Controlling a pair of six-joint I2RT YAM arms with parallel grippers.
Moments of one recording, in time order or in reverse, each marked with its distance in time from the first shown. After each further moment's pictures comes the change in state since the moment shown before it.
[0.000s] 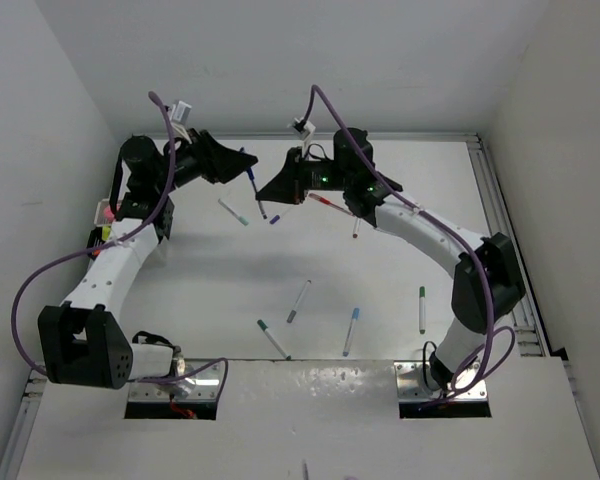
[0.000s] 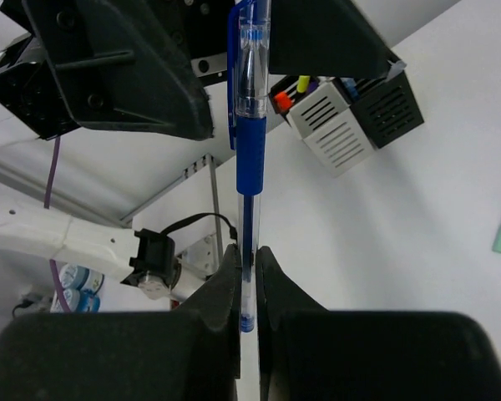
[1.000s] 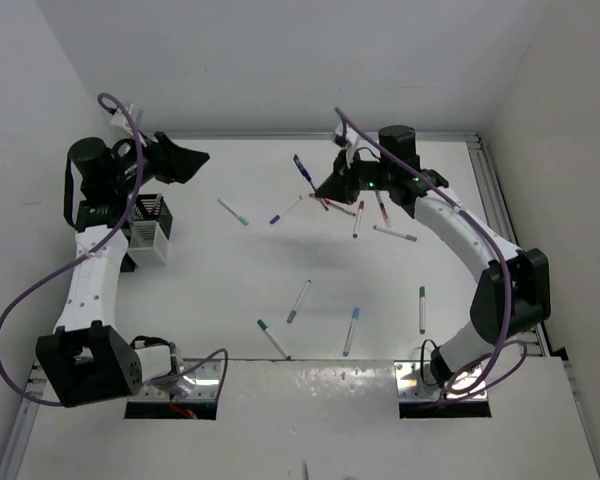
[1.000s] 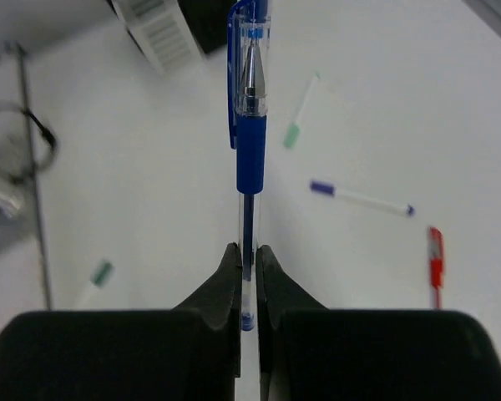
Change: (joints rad) left arm 0.315 -0.063 0.043 -0.282 0.002 0.329; right arm -0.231 -0.109 -0.063 -0.509 0.024 -0.816
